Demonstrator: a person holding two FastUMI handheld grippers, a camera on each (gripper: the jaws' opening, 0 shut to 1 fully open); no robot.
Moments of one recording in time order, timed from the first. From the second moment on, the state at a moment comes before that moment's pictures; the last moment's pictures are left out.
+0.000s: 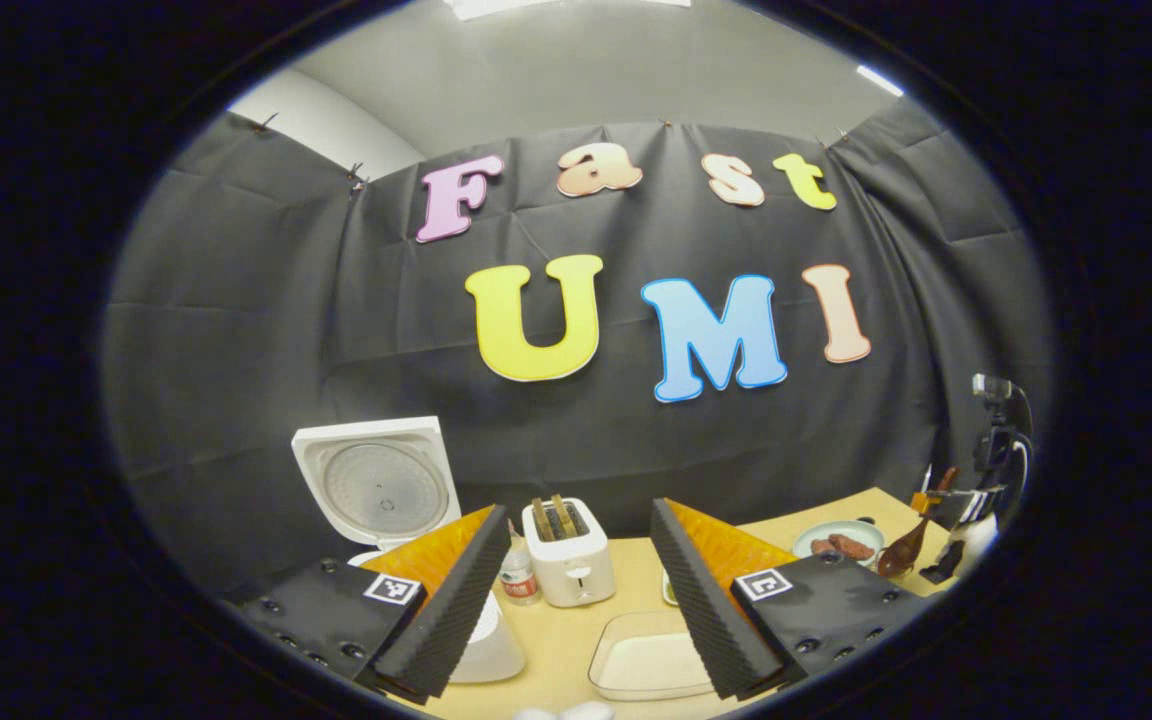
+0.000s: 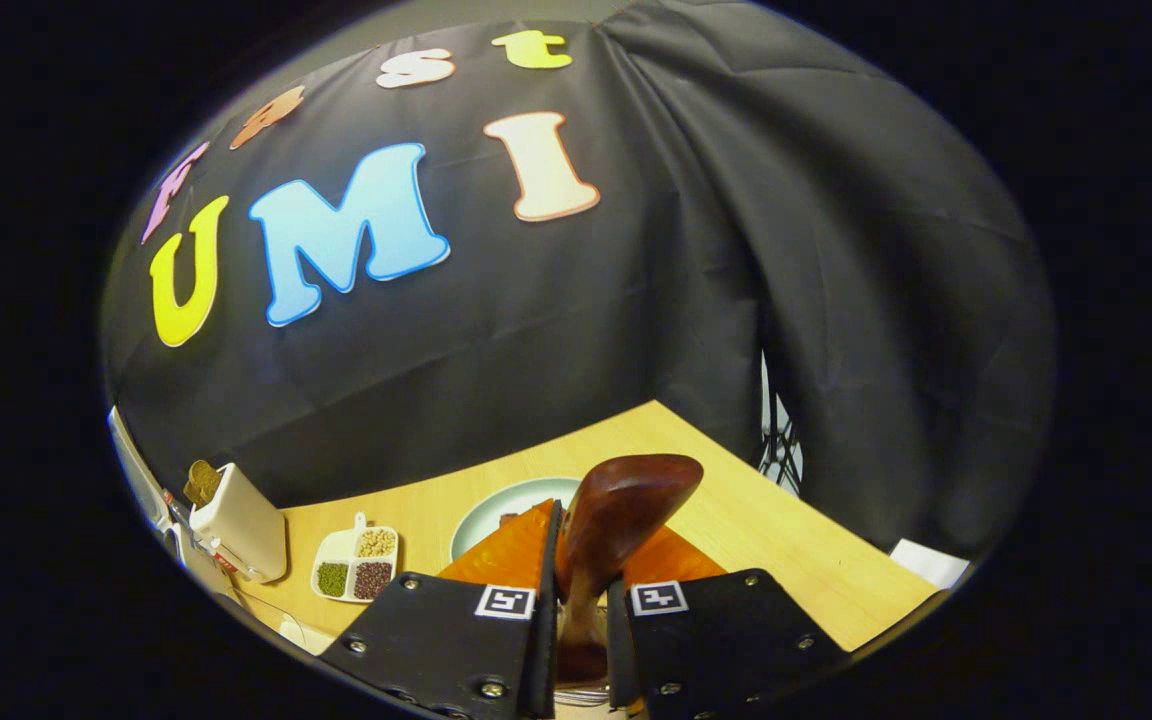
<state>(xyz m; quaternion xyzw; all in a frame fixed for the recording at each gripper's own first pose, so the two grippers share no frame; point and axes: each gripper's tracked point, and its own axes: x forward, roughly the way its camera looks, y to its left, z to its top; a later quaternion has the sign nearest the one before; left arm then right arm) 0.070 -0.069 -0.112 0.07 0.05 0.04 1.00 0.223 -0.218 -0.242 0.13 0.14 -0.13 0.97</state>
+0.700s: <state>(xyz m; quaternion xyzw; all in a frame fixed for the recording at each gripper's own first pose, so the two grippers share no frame) 0.031 0.018 -0.114 0.04 0.05 0.06 1.00 0.198 -0.001 -0.095 0.09 0.09 0.00 0.99</state>
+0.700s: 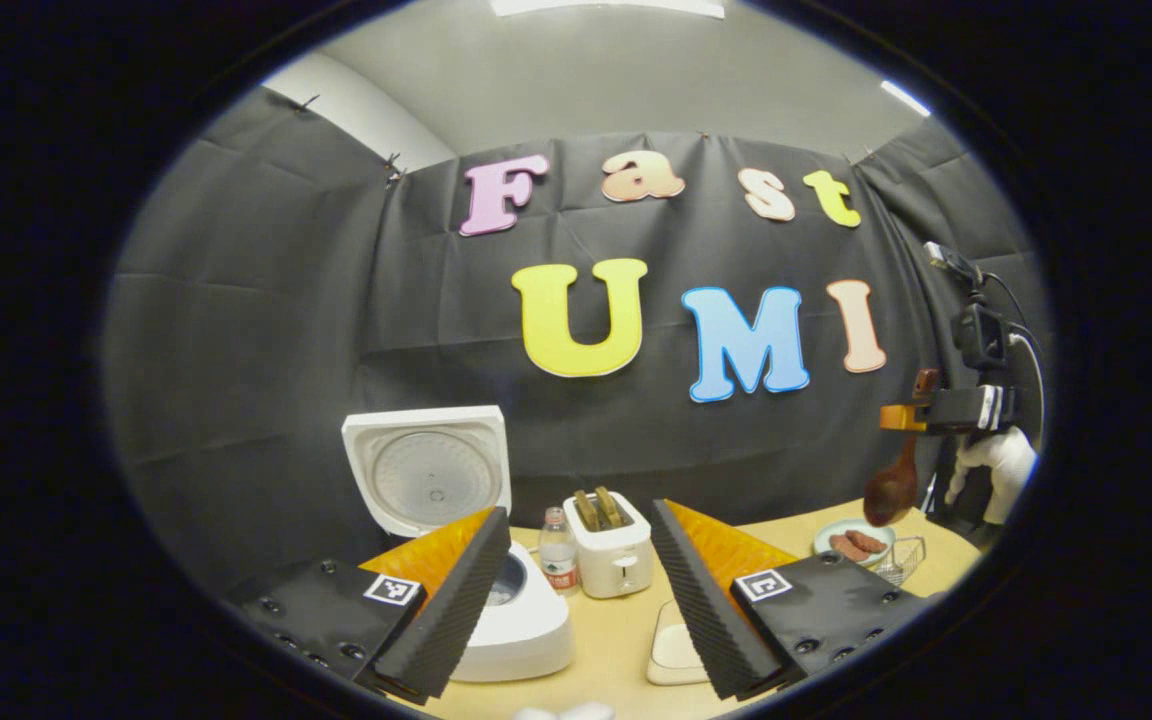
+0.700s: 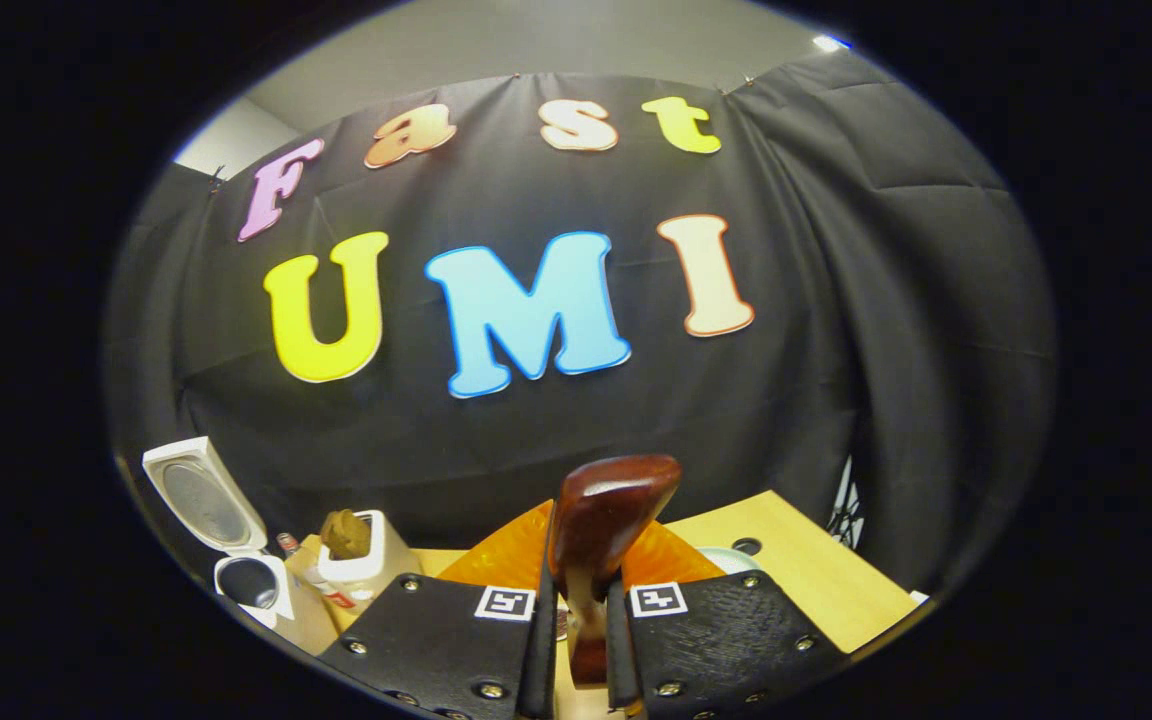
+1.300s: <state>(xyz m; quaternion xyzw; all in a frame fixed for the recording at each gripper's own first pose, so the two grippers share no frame) 0.017 0.046 -0.124 0.05 0.05 0.07 0.99 0.171 0.132 -0.211 0.00 0.16 0.08 0.98</state>
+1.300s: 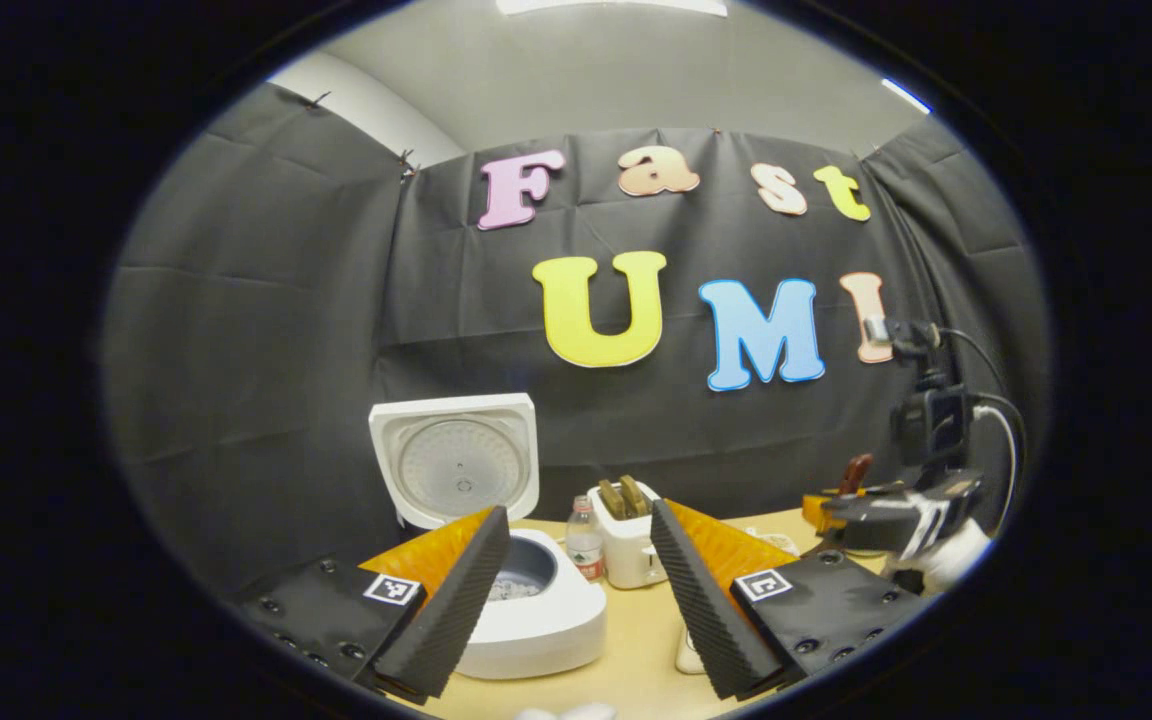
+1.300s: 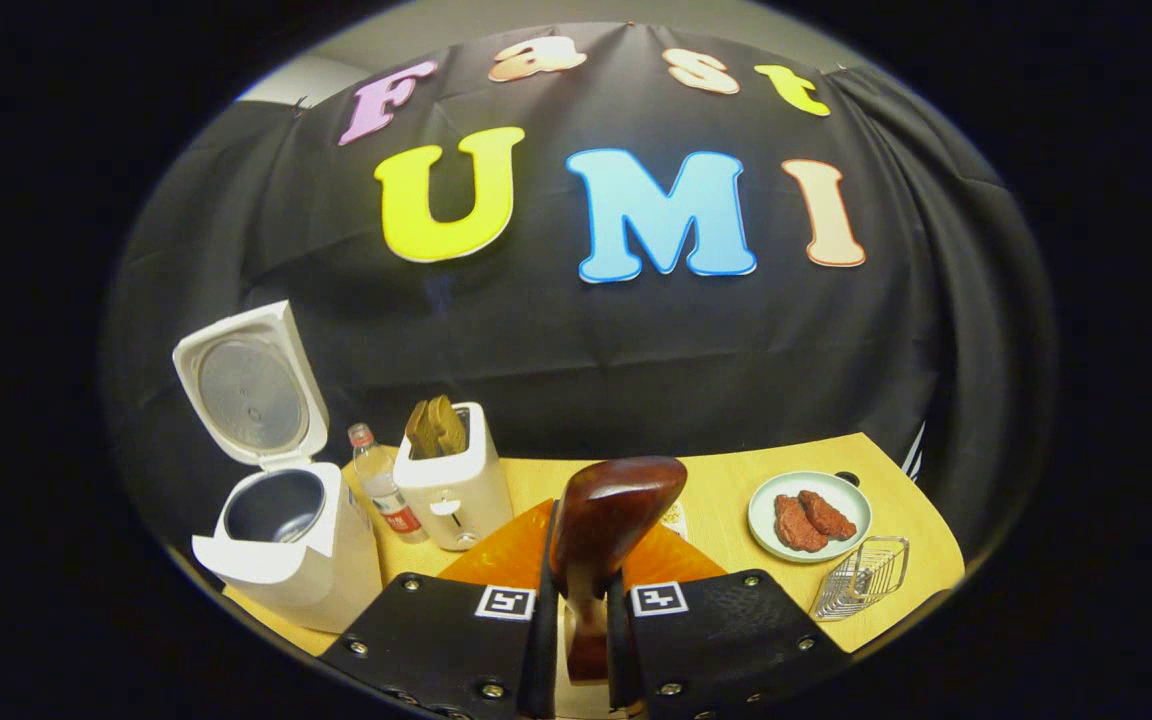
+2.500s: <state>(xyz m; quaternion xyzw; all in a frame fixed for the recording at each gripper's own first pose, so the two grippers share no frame) 0.021 0.062 -0.143 0.05 0.08 0.07 0.99 0.161 0.180 -0.329 -0.06 0.23 0.11 0.97</state>
